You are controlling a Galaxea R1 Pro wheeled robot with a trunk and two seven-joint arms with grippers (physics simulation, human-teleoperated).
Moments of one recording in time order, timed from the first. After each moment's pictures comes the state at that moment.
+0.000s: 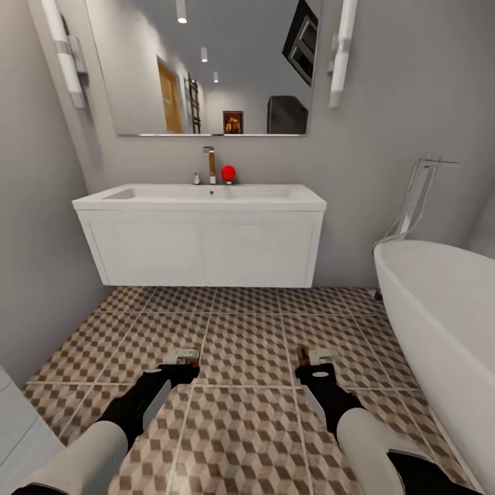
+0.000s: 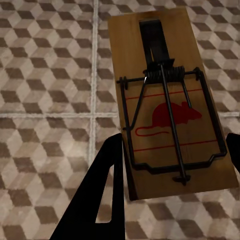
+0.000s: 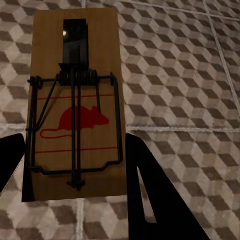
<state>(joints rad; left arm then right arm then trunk) -0.69 0.02 -0.21 -0.54 0.22 0.32 0.04 -0.79 0.14 -0.21 -0.27 0.34 0.13 -0.27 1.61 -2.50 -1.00</state>
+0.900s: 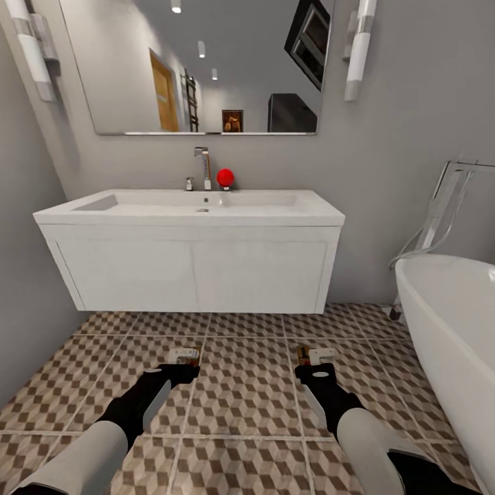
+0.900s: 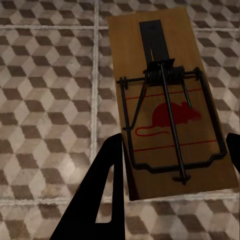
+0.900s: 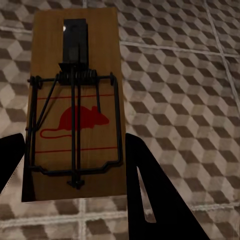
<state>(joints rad) -0.69 0.02 -0.21 -0.54 0.22 0.32 0.04 -0.79 0.14 -0.21 -0.27 0.34 0.13 -0.27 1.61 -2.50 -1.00</state>
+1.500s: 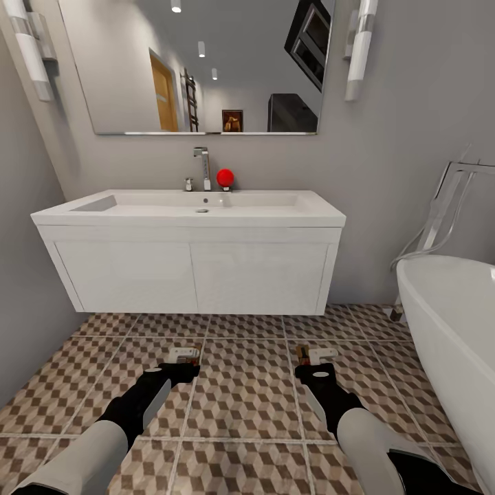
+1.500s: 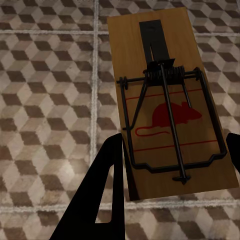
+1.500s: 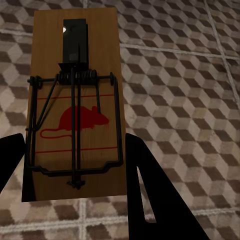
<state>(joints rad) -0.69 0.02 -0.21 -0.55 0.22 0.32 0.04 -0.79 0.14 -0.21 -0.27 0.34 0.13 -0.26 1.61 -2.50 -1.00</state>
